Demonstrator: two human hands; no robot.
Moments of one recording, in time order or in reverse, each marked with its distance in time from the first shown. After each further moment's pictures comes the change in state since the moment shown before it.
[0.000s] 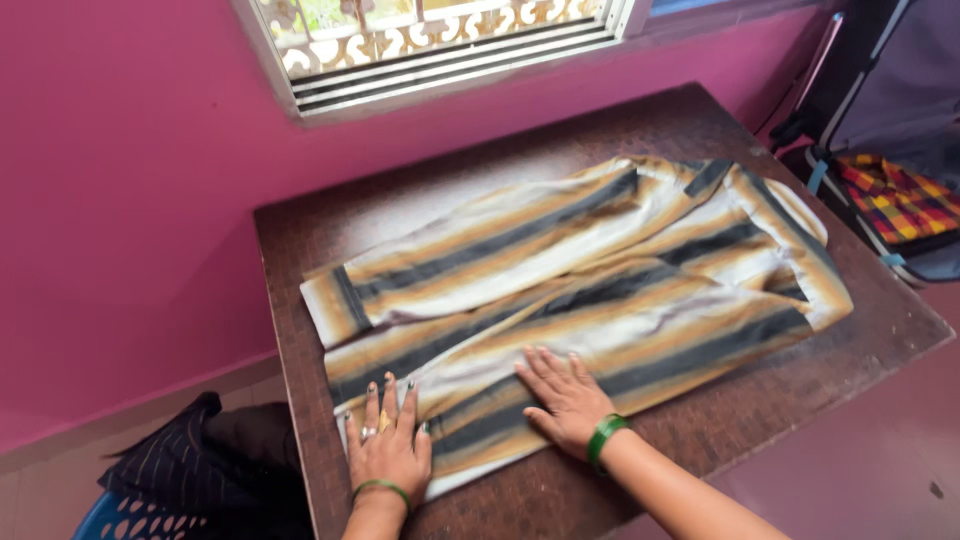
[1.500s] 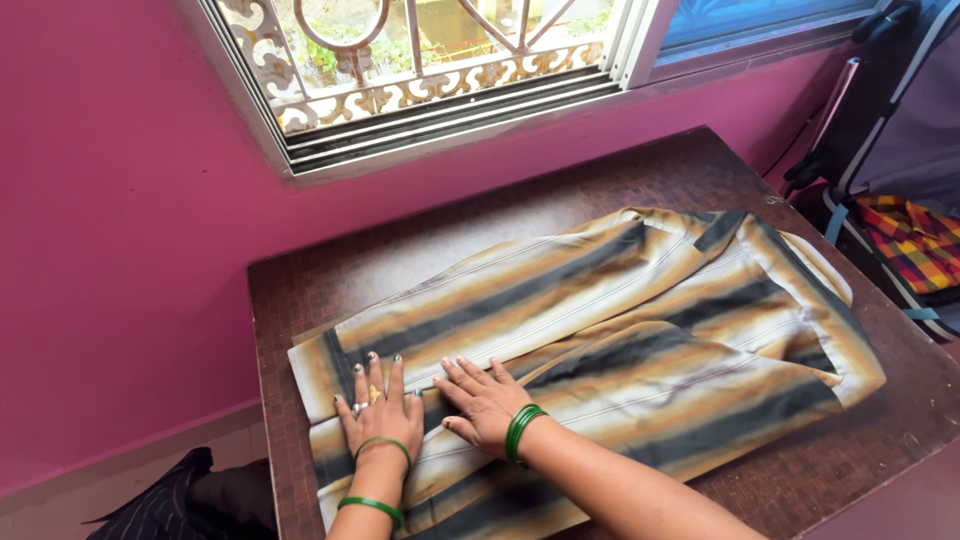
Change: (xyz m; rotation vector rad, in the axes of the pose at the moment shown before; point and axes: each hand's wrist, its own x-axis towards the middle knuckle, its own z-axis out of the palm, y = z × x) left_hand 0.144 0.023 -0.025 0.010 -0.094 -0.214; right_hand 0.135 -0.032 -0.057 0.112 -0.019 -0.212
